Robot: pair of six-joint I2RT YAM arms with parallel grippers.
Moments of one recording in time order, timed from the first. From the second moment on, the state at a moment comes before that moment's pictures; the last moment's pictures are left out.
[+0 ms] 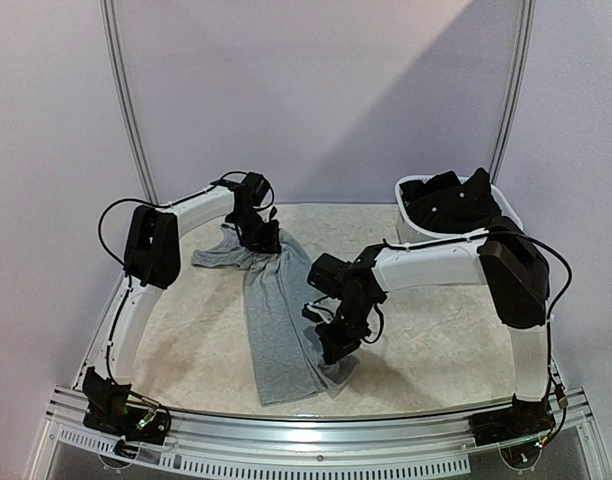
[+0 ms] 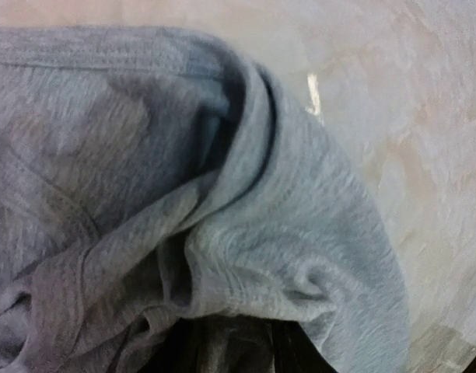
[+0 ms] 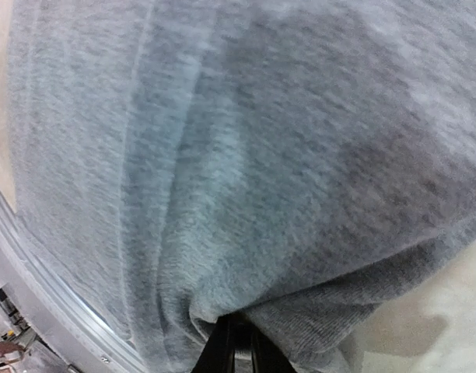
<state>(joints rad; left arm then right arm) -0.43 2.60 2.33 -0.91 0.22 -0.34 0.98 2.10 1.49 -0.81 -0.36 0.36</state>
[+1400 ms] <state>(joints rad) -0.19 2.49 2.10 -0.84 0.24 -0.44 0.84 2.08 1.81 -1.06 -0.08 0.39</state>
